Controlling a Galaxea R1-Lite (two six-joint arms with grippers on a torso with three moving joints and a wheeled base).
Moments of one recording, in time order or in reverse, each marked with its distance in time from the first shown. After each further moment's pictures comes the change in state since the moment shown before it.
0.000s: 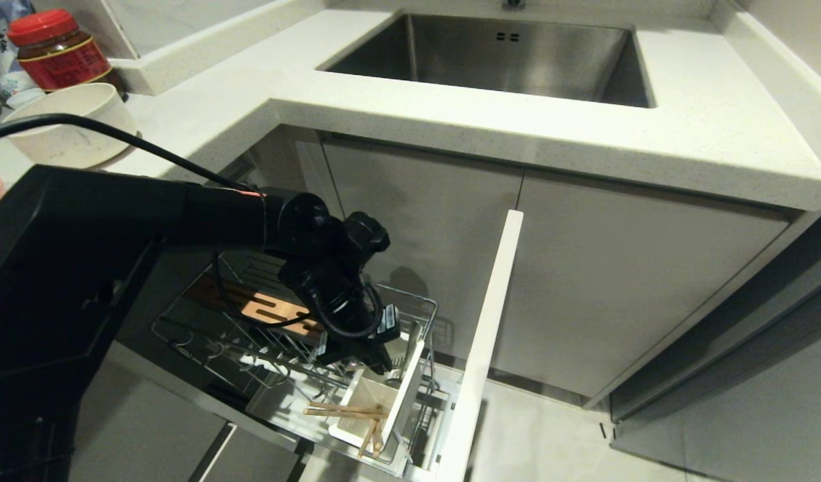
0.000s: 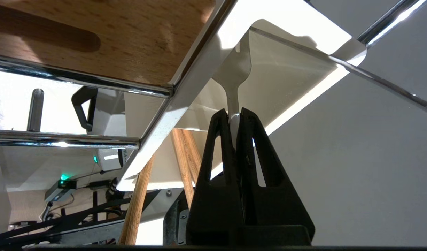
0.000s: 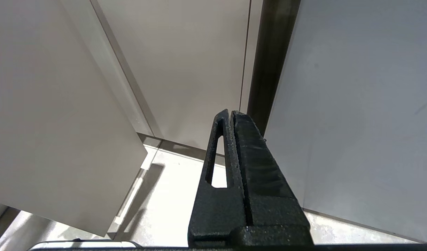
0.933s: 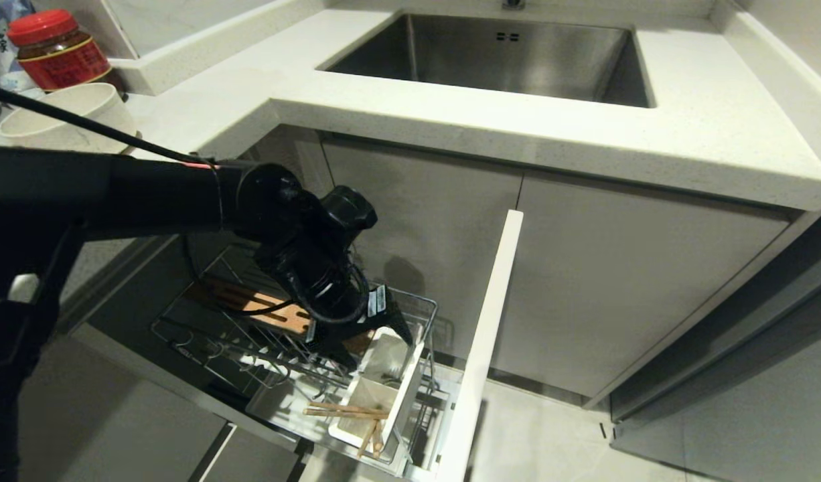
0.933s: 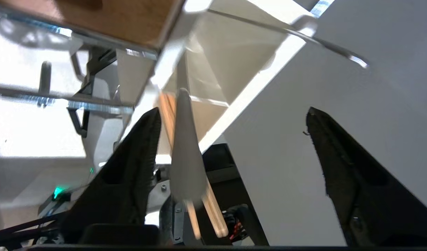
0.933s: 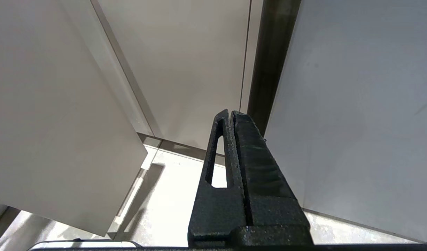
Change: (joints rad) left arm -0.004 -0.108 0.006 0.009 -0.001 -0.005; right arm 0.000 0.000 0.000 0.000 0.000 0.000
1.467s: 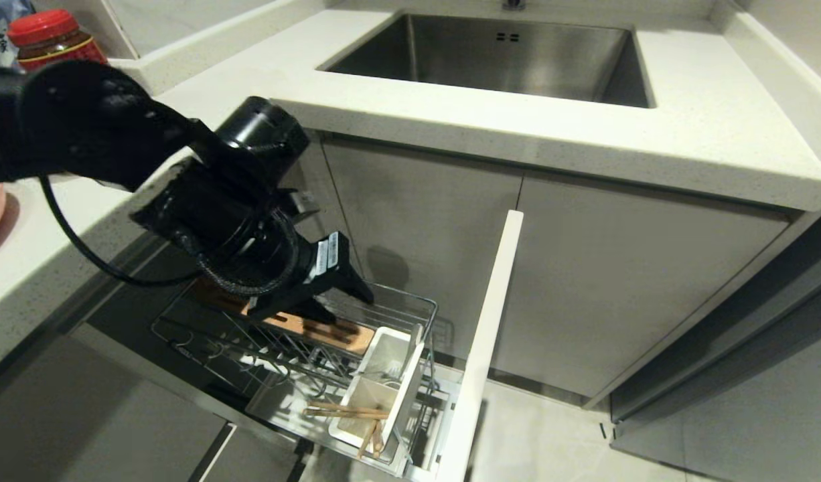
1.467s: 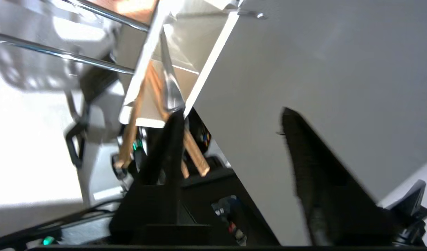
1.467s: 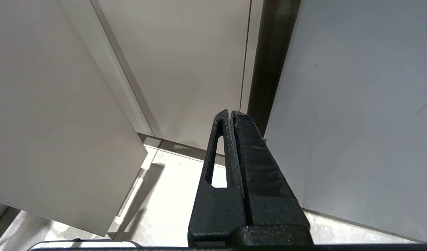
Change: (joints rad) left arm -0.009 -0.275 0.038 -0.003 0.070 0.003; right arm 0.000 0.000 0.000 0.000 0.000 0.000
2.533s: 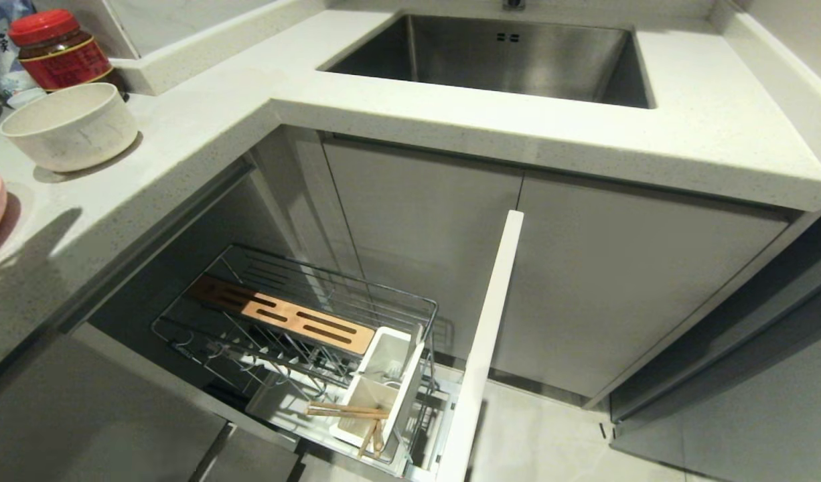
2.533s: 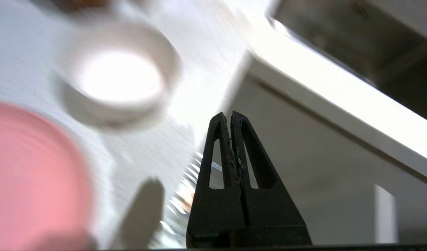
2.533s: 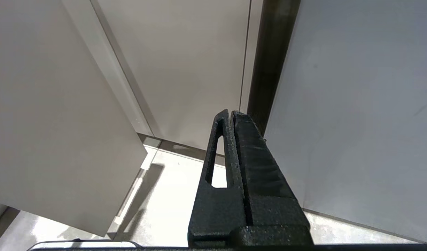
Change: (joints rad) left arm 0.473 -0.634 0.213 -0.585 0.229 0.389; right arm 0.000 0.000 0.000 0.000 0.000 0.000
